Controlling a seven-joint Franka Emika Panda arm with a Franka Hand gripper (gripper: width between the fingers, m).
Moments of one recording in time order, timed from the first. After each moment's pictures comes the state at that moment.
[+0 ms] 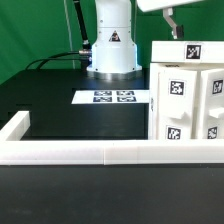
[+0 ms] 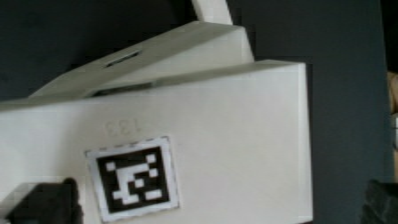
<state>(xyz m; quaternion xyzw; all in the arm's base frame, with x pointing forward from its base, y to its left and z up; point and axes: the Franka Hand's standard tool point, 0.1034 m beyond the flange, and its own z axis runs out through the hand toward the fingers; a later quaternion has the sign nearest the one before) 0.609 0.105 0.182 -0.99 0.13 -0.03 0.09</state>
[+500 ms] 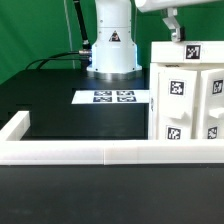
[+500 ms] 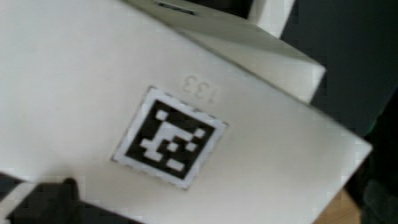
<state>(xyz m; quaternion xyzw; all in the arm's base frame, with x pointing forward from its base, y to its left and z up) 0.609 0.098 0.177 -0.97 -0.24 -0.07 0.04</state>
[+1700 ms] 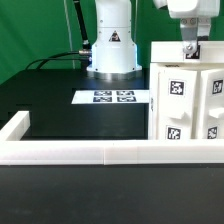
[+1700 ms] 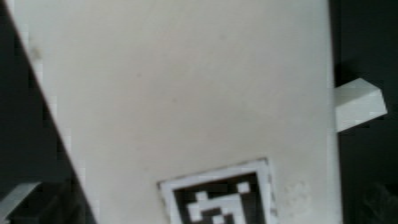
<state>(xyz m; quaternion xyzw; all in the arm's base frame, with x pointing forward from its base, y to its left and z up) 0.603 0.089 0.153 -0.86 -0.51 -0.04 -0.01</state>
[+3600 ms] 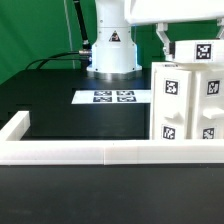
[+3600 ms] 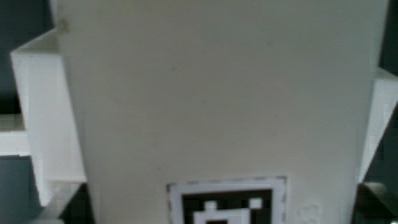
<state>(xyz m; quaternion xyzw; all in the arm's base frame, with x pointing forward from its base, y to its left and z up) 0.607 0.082 0.154 -0.99 0.05 -0.08 0.04</state>
